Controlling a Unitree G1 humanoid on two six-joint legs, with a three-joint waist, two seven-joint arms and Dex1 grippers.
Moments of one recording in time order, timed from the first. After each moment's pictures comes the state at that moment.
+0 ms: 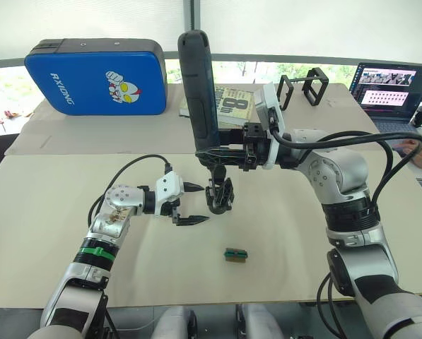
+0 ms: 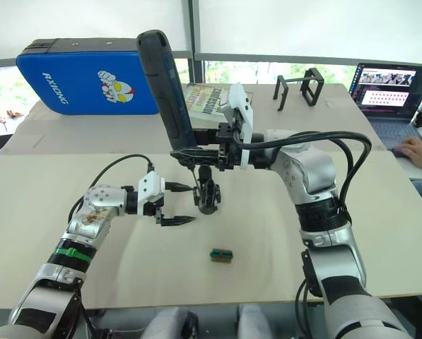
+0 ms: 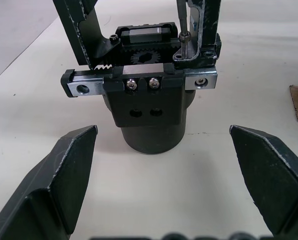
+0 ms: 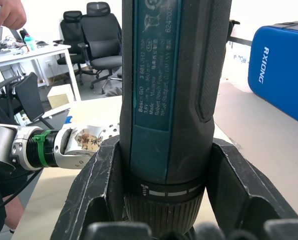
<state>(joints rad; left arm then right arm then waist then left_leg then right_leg) -0.58 0.48 -0.16 0.35 -0.17 -0.02 -1.23 -0.93 -0.39 0.10 0.05 0.55 0.63 1.08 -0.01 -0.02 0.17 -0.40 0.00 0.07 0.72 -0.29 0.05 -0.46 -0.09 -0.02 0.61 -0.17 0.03</state>
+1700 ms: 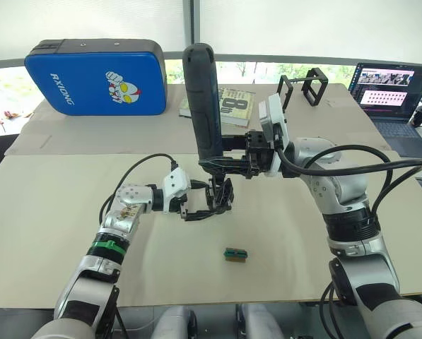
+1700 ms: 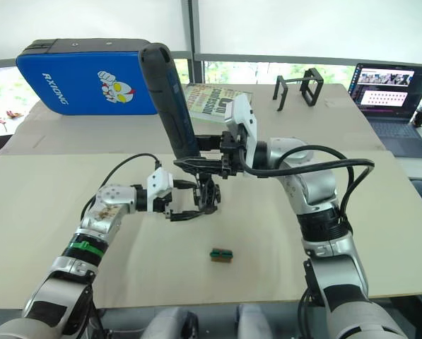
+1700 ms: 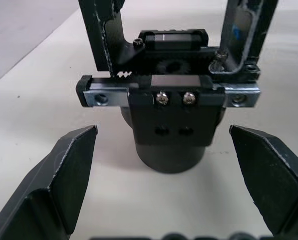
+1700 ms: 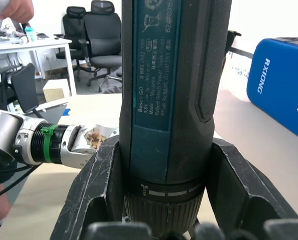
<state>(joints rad) -0.65 0.39 -0.17 0.51 -0.14 -0.06 -1.18 -0.85 -0.40 0.10 0.00 0.51 0.50 1.12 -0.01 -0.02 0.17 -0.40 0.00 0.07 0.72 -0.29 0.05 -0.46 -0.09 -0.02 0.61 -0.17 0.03</state>
